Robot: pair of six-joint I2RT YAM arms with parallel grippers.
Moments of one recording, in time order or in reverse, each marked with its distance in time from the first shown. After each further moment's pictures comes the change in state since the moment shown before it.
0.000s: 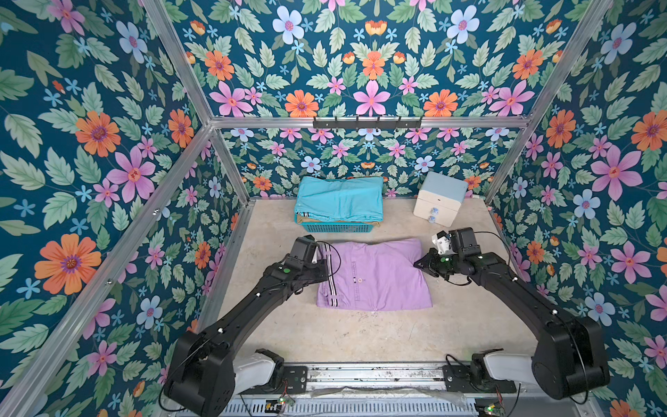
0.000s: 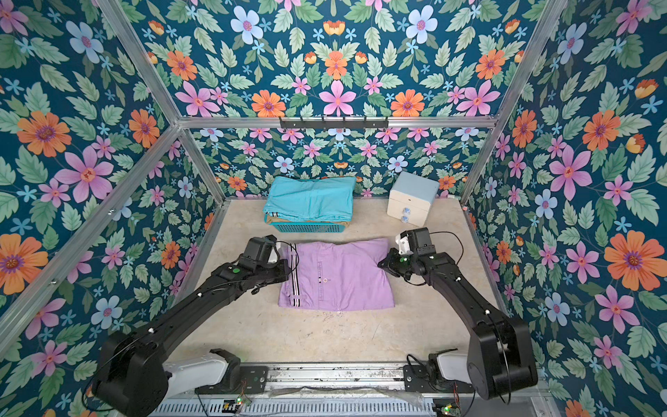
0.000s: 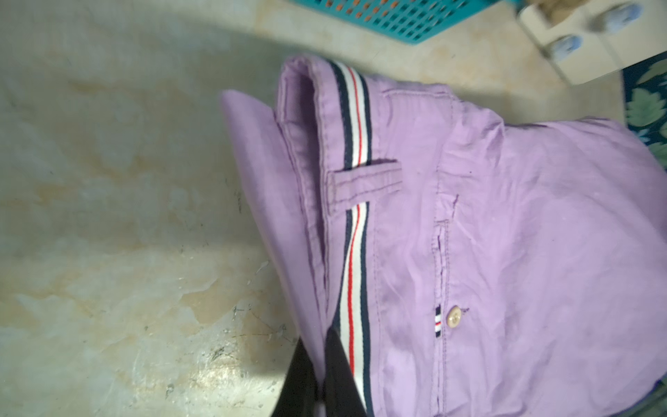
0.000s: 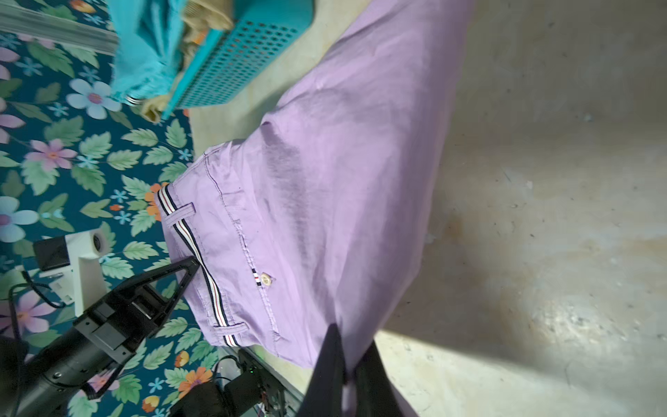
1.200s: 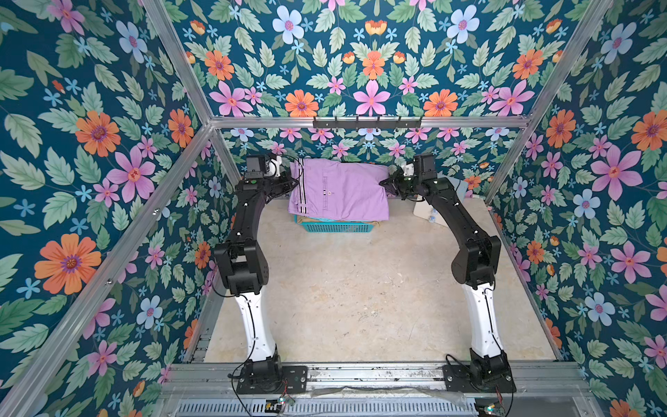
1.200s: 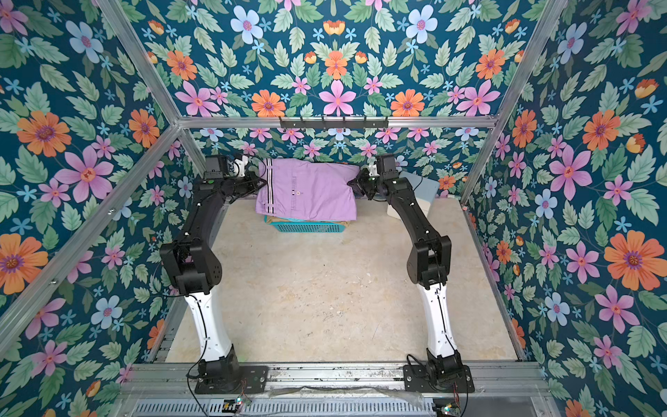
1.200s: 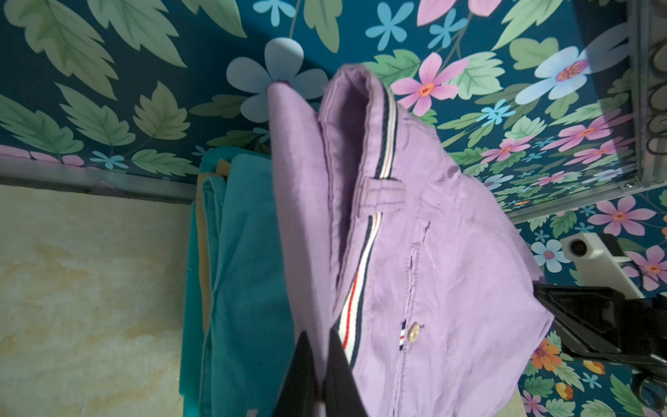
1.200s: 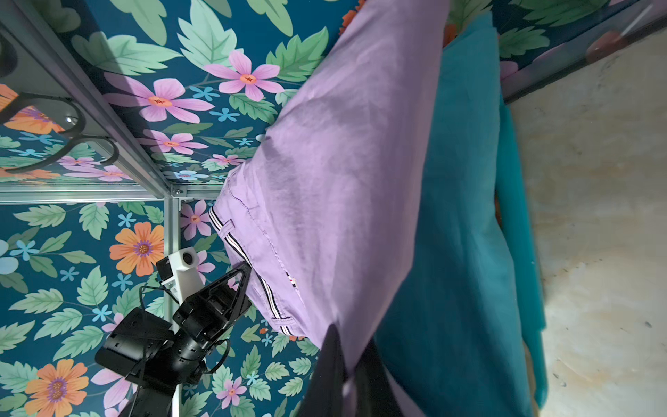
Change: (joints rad) left arm 0.523 1.015 1.321 -0.055 0.525 0.162; right arm 0.047 1.125 1.537 -0.066 -0.035 0.332
